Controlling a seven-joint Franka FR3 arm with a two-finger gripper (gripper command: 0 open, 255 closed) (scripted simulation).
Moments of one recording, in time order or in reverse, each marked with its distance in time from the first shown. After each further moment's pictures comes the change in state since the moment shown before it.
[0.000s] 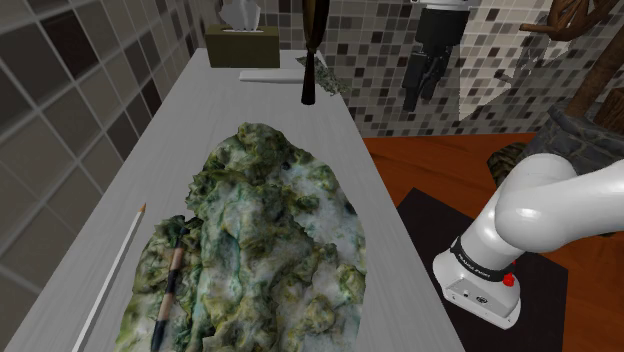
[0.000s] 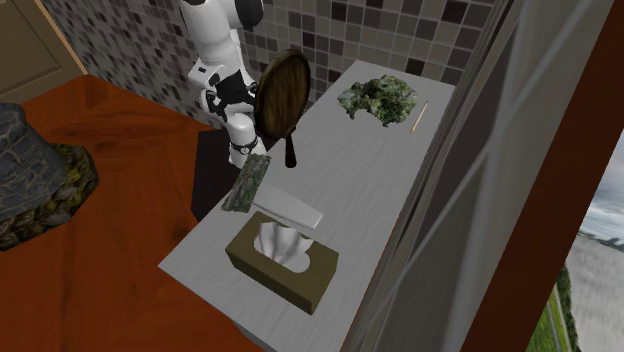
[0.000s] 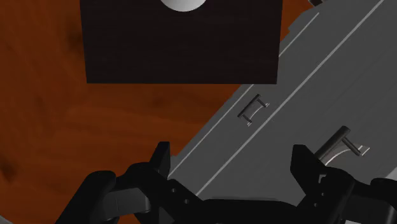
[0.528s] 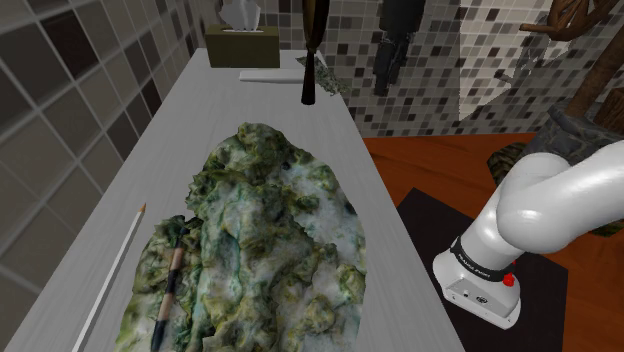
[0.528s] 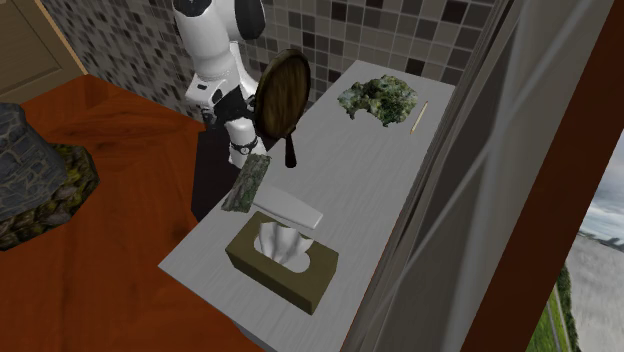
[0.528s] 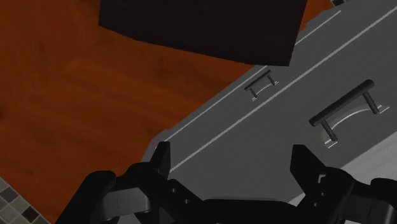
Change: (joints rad) arm 0.043 0.237 -0.032 0.162 -0.053 0.088 -0.182
